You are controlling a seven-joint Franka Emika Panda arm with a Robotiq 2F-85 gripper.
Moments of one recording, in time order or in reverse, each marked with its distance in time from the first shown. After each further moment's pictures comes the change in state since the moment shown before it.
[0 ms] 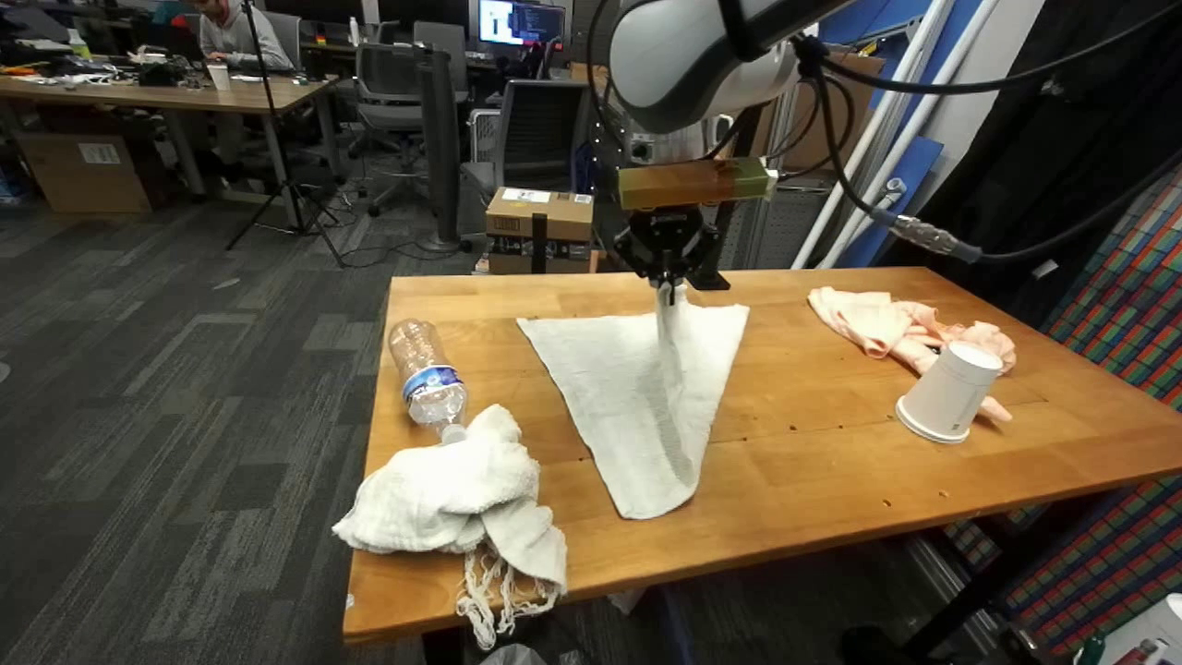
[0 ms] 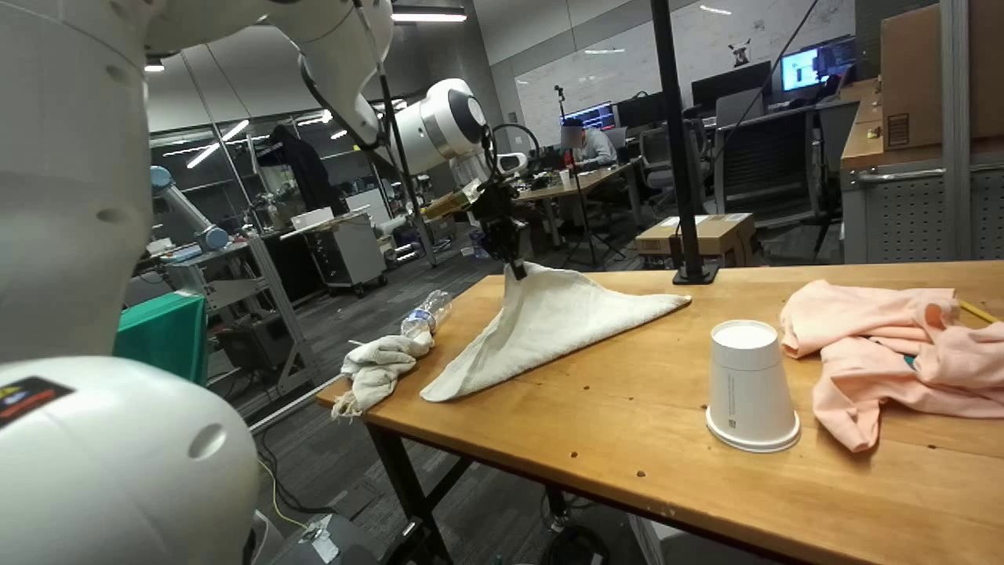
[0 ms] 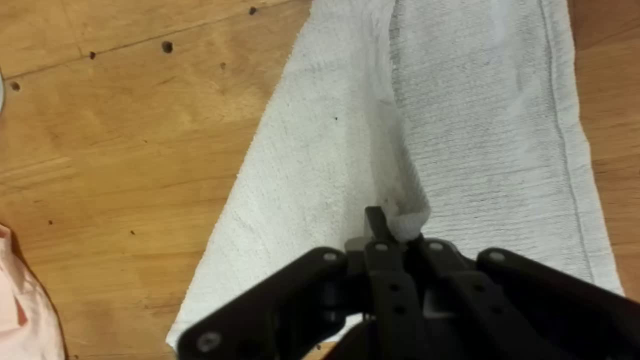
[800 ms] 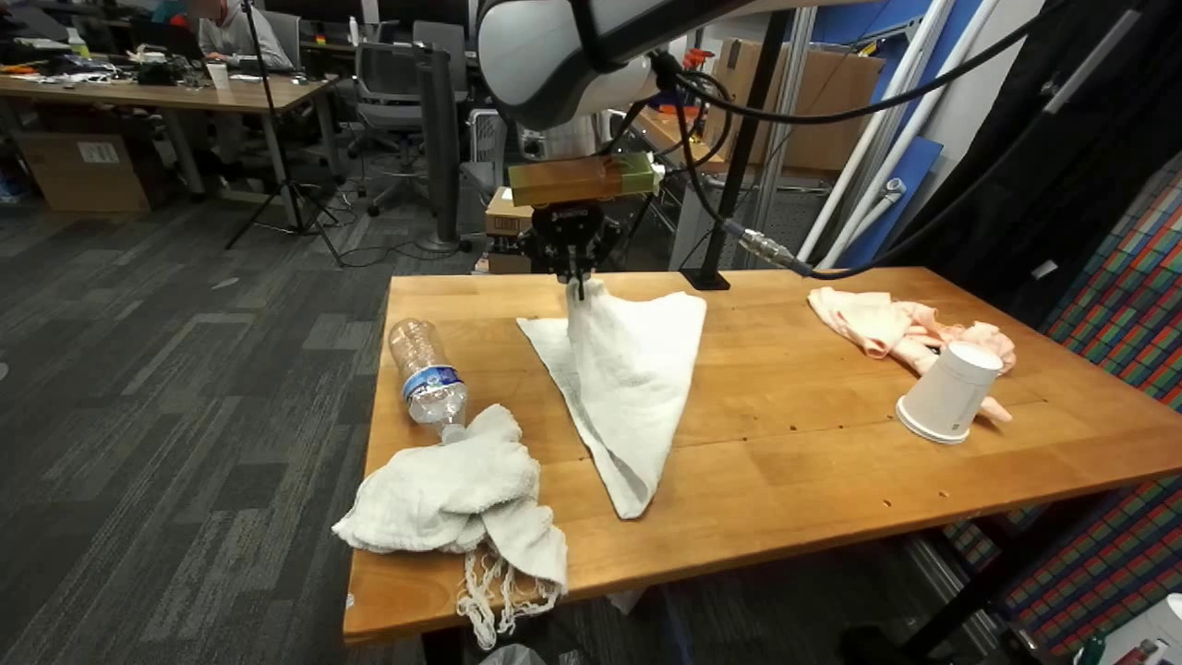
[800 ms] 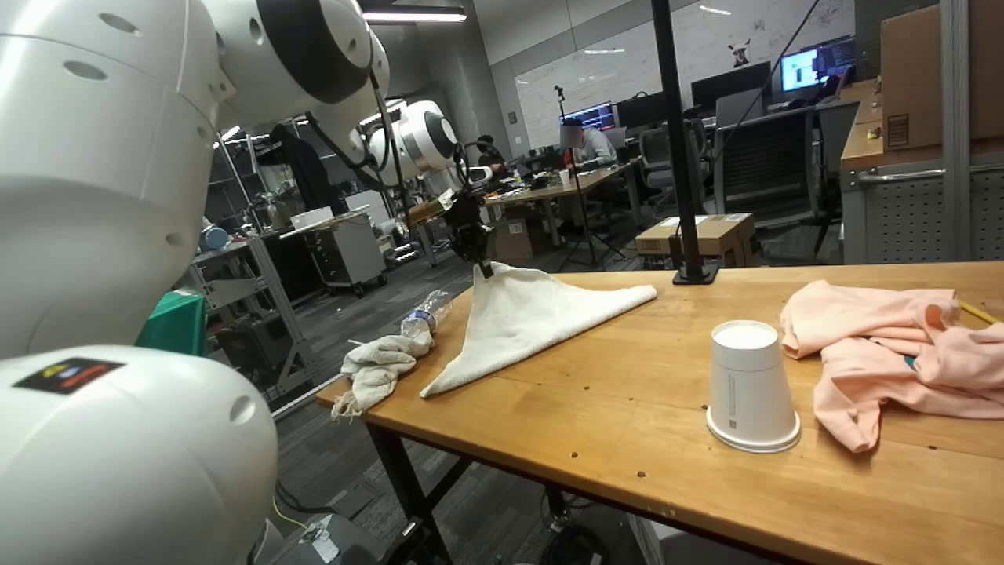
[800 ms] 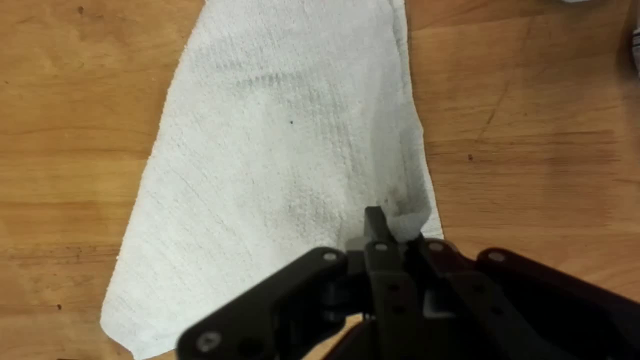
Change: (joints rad) arm 0.142 0.234 0.002 0.349 0.003 -0.106 0.000
